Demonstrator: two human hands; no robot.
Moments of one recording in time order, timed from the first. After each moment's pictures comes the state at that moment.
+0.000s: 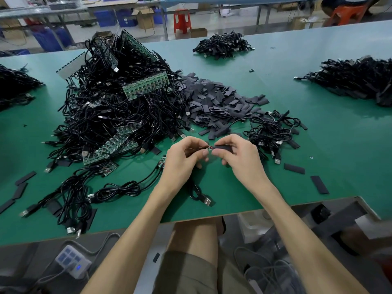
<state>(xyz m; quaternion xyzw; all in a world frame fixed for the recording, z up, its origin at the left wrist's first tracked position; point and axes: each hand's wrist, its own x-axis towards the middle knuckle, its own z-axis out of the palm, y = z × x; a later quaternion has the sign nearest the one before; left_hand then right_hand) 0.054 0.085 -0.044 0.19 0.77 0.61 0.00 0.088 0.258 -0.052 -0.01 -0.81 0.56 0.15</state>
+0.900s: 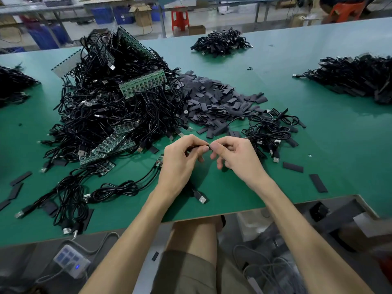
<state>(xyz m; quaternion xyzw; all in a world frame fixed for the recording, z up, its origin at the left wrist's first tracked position) 0.054 0.085 -0.050 0.25 0.80 0.54 -0.11 0.085 0.261 -0.053 0.02 -0.76 0.65 0.08</state>
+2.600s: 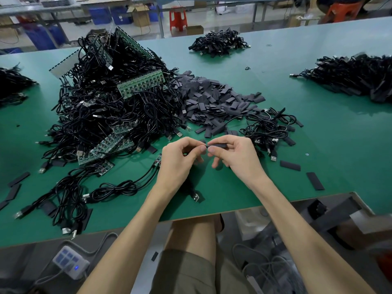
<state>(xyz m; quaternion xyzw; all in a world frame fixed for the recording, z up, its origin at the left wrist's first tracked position) 0.054 0.085 -0.050 0.20 0.80 0.56 -0.06 0.086 0.262 -0.056 0.02 -0.75 0.66 0.11</state>
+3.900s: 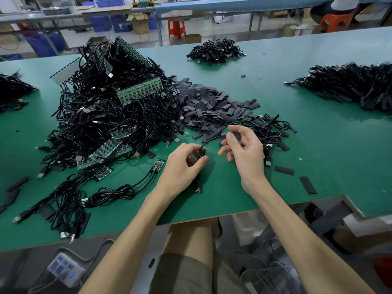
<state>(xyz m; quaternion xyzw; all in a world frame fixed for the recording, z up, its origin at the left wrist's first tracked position) 0.056 0.088 -0.047 0.23 0.87 0.43 -0.06 0.084 0.263 -0.050 -0.06 -0.62 0.74 0.24</state>
